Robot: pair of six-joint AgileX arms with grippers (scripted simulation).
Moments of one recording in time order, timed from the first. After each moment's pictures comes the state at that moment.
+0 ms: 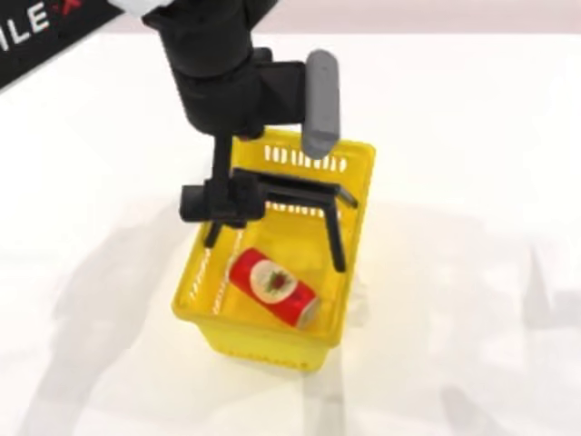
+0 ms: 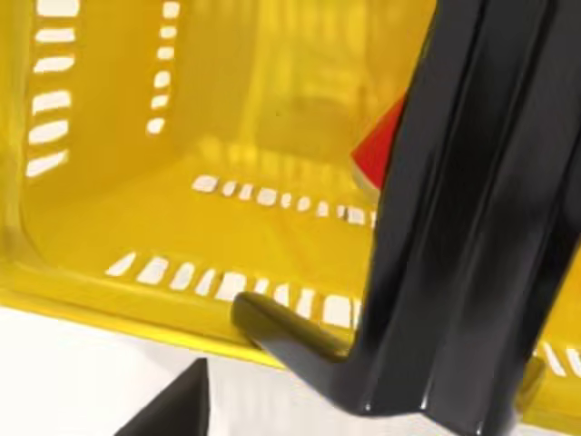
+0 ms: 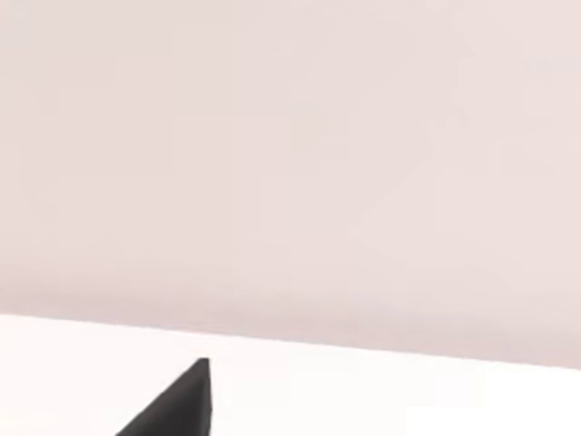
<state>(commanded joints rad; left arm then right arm) -0.63 1.94 1.87 -1.38 0.02 1.00 0.01 0.14 0.08 0.16 -0.07 -0.05</state>
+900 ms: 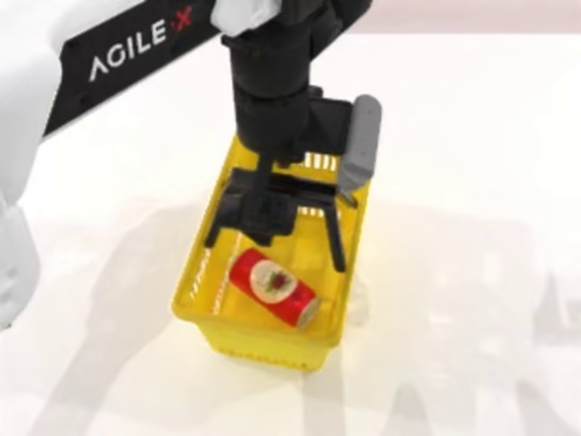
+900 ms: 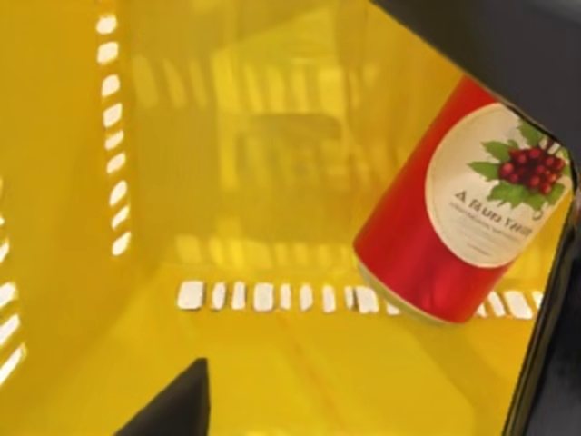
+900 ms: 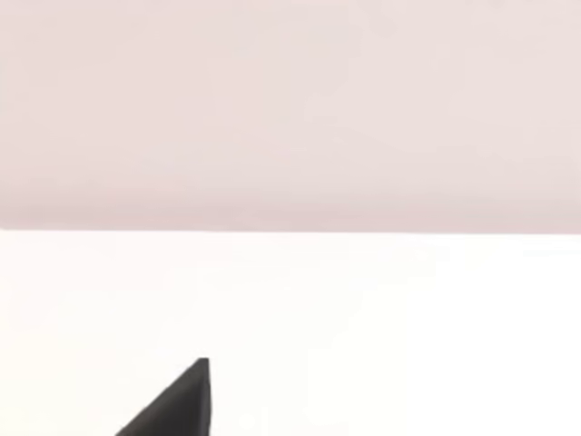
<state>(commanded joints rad) -0.67 2.15 2.02 -1.45 0.00 1.11 0.01 0.00 0.00 0.00 0.00 0.00</state>
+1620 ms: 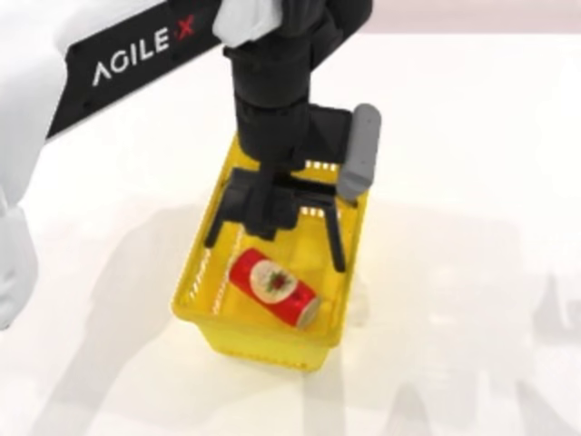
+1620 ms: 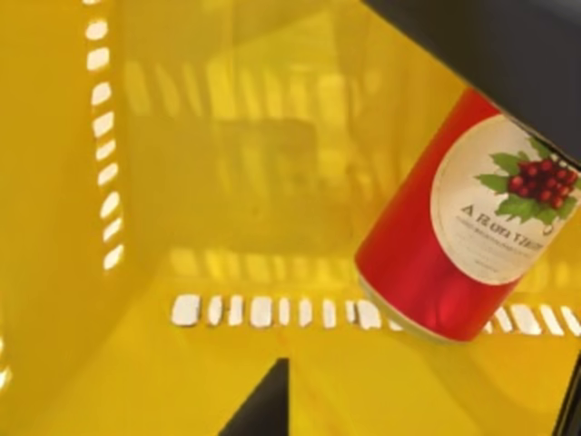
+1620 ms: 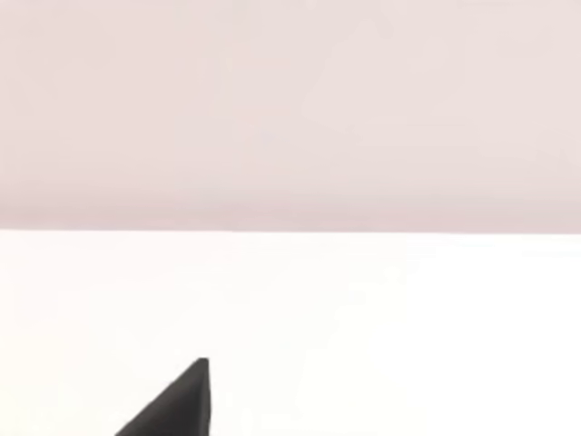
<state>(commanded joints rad) -0.67 2.15 1.98 -1.41 0.00 1.11 0.01 0.00 0.00 0.00 0.00 0.00</state>
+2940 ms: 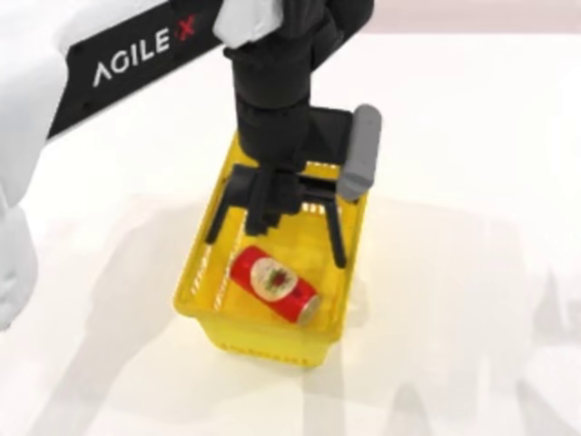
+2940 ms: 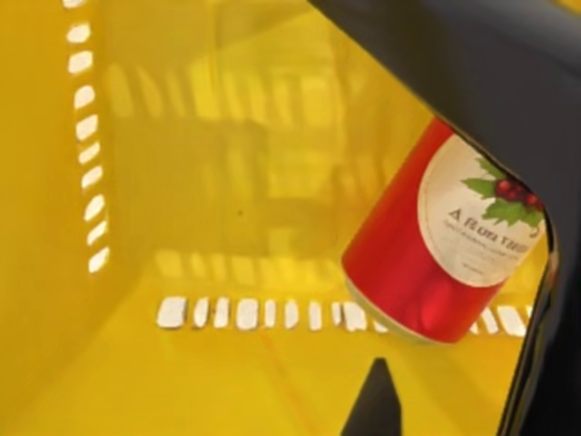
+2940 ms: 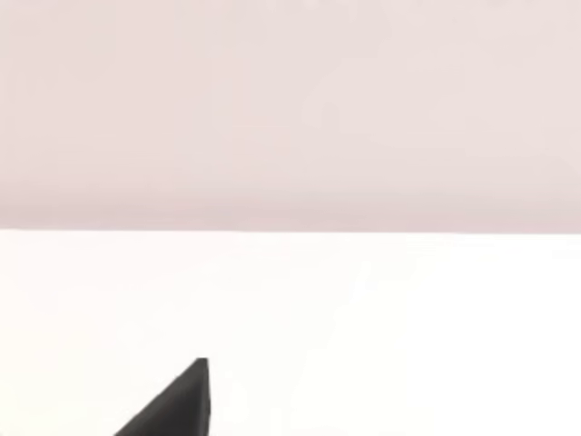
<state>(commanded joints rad) -0.67 2.15 1.98 -1.41 0.00 1.11 0.01 0.00 0.00 0.00 0.00 0.00</state>
